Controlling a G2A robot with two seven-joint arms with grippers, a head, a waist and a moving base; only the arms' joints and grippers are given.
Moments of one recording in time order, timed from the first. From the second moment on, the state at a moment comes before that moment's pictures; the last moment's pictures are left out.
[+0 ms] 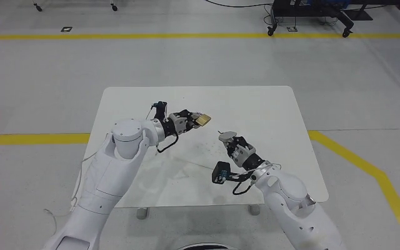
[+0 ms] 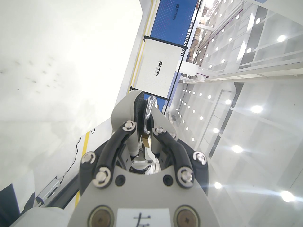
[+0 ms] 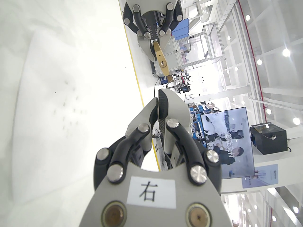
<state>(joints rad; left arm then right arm) 1.08 -1.24 -1.13 -1.54 -0.46 0.53 -0.61 -1.68 -1.17 1.21 -2.00 -2.47 -0.21 -0.09</state>
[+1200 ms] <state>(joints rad) 1.20 -1.22 -1.14 -1.56 -0.36 0.16 -0.62 -1.62 -1.15 0.95 -1.99 -3.07 -0.03 0.10</state>
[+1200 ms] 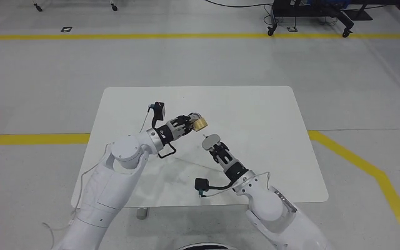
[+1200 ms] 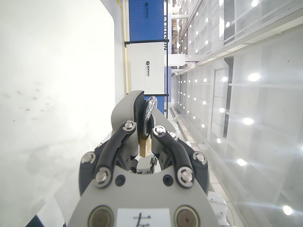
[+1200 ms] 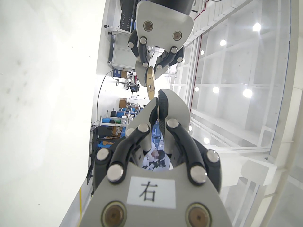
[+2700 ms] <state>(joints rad) 1.19 -1.23 -1.12 -1.57 -0.33 0.18 -0.57 -1.54 -1.15 0.87 -1.94 -2.99 -0.07 0.25</state>
